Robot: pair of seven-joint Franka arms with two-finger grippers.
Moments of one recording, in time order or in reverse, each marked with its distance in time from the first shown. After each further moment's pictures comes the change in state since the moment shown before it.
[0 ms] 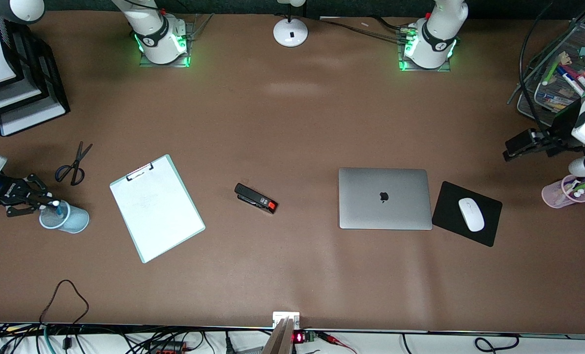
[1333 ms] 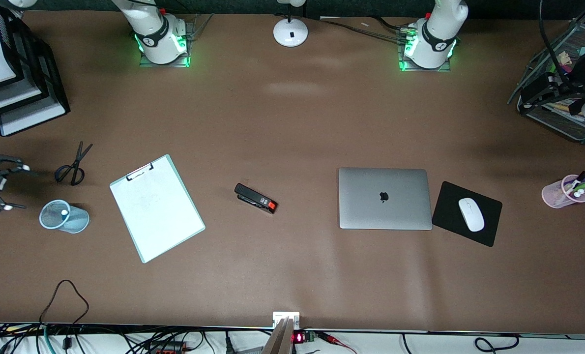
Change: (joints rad) left arm -0.176 -0.170 0.207 -0.060 -0.014 -0.101 0.141; right arm -0.010 -0.150 0.000 0.059 -0.113 -0.200 0.385
